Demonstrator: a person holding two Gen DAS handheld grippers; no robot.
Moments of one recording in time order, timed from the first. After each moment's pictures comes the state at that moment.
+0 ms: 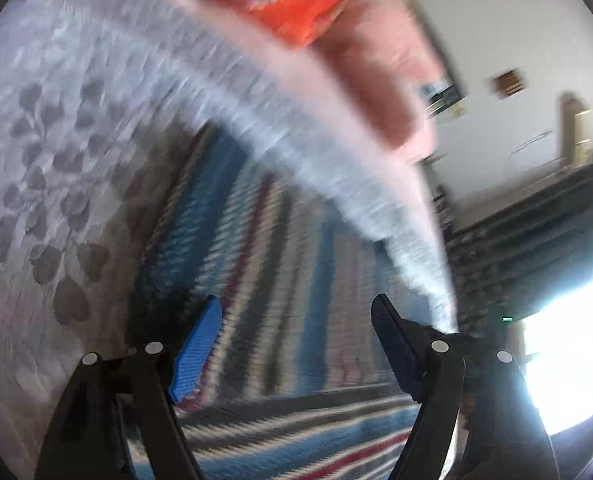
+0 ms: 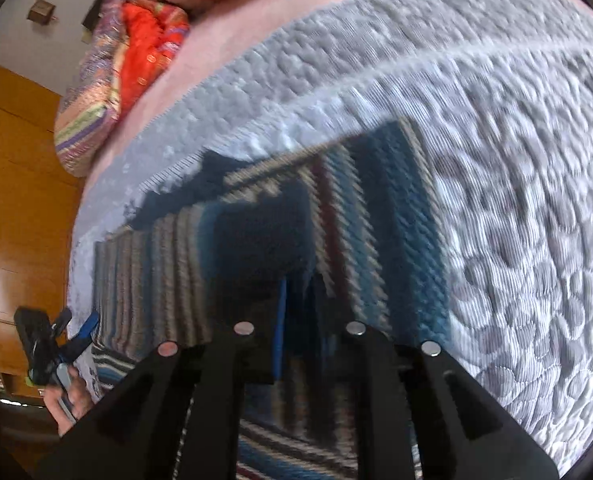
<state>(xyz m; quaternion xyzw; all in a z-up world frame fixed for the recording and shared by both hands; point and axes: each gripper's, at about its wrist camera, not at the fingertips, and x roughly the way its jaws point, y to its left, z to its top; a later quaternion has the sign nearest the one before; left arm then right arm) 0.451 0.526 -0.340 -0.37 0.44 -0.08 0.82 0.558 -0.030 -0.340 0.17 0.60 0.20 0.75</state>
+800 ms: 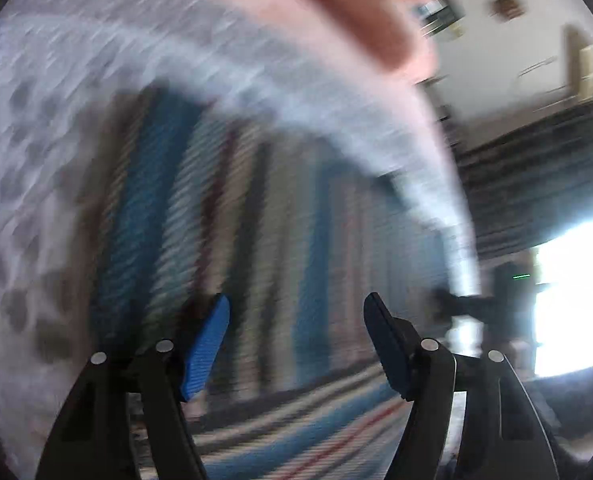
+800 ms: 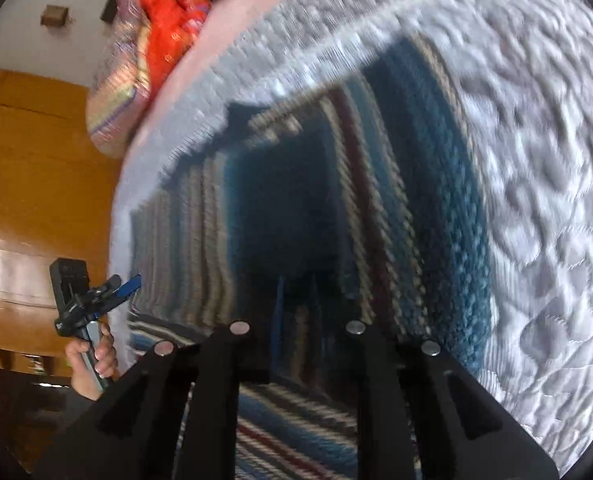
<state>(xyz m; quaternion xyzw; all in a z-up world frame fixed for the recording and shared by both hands) 0.485 0.501 -0.351 -0.28 0.54 -0.13 0.79 0.530 -0.030 -0.375 0.22 0.62 0.27 0.71</state>
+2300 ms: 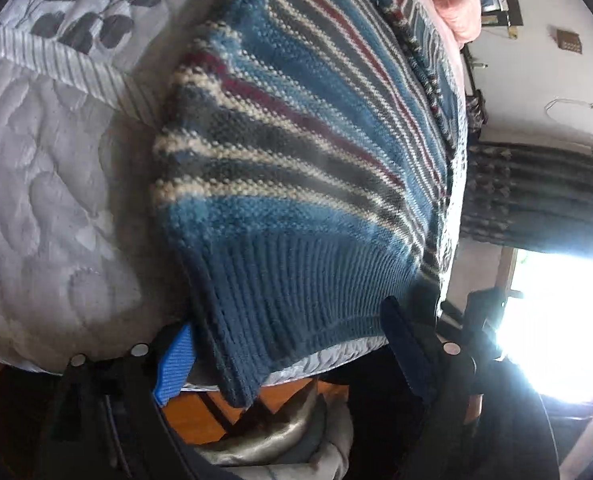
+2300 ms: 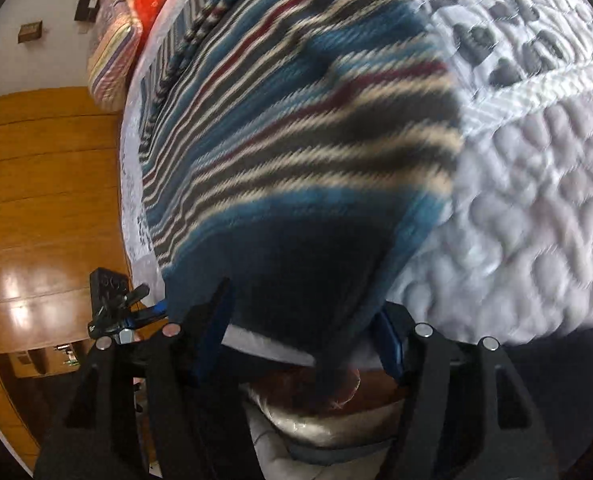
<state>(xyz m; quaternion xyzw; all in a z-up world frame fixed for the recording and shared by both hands) 0.148 0.458 -0.382 -0.42 0.61 -0.12 0.66 0.189 -0.103 -0.340 0.29 0.69 0.24 0.62</state>
